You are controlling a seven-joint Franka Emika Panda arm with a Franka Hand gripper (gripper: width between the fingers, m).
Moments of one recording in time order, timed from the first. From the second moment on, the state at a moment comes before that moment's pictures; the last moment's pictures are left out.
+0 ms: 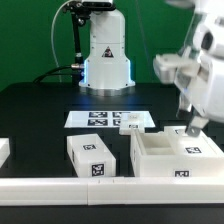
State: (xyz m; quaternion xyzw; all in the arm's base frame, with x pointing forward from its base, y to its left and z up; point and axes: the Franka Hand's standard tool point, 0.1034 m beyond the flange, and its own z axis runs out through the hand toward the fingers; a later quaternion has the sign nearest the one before) arm 0.594 0.091 0.092 0.72 0.68 -0.09 0.09
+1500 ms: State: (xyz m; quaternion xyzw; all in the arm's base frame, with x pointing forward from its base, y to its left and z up) arm 0.544 0.054 0.095 0.99 0.09 -0.04 0.03
